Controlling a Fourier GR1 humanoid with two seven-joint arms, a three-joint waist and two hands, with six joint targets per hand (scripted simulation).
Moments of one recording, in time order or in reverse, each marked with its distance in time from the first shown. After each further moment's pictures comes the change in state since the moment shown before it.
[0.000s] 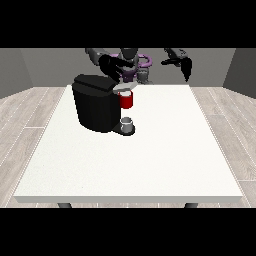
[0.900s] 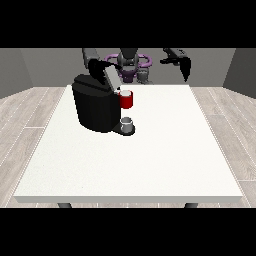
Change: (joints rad) left arm 0.028 -0.015 0.014 -0.040 -0.005 0.008 0.044; right arm 0.130 -0.029 -0.058 -0.028 -0.066 0.050 -0.120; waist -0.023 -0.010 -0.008
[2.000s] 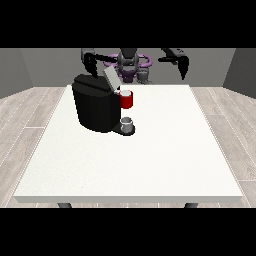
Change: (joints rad) left arm -0.012 -0.040 0.029 0.070 -0.038 -0.040 -0.017; right arm 0.156 0.009 0.008 -0.160 -0.066 -0.022 0.118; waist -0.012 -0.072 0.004
